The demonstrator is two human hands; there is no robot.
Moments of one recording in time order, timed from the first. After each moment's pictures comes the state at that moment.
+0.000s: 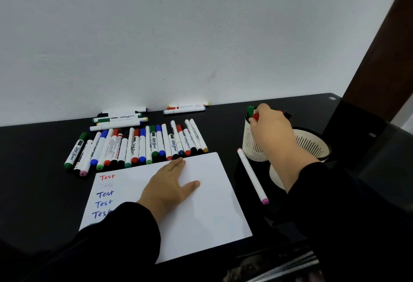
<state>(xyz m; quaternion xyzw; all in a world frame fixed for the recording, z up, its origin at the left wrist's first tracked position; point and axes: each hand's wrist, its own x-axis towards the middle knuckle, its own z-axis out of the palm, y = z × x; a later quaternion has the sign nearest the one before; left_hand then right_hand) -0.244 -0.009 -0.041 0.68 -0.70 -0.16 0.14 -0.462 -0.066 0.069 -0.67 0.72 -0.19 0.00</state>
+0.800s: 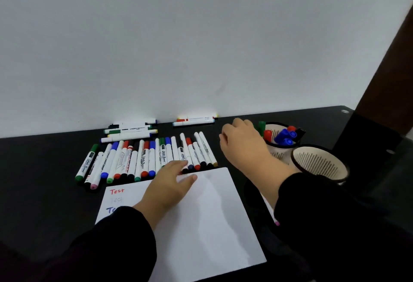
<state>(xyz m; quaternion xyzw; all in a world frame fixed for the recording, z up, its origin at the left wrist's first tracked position) -0.230 -0.024 -0.017 0.67 -0.65 -0.19 0.29 -0.403 -0.067 0.071 -0.80 0.58 -0.14 -0.07</state>
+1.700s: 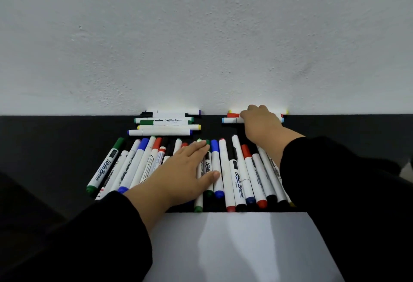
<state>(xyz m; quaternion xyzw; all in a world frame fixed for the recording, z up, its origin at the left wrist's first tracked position) -0.134 -0.126 -0.034 0.69 -0.70 -0.13 0.10 -0.287 -0.279 -0.009 -0.84 0.54 -0.01 -0.03</state>
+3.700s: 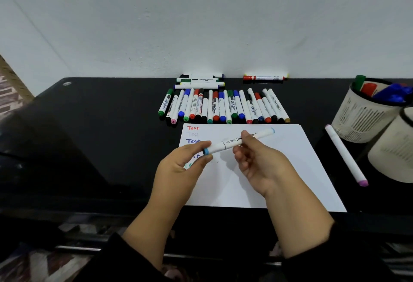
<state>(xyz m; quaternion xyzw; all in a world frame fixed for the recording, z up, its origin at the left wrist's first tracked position) -0.165 0.130 -0.018 0.68 -0.51 -0.19 0.50 -0.299 0.055 0.004 -0.25 0.47 -0.41 0.74</state>
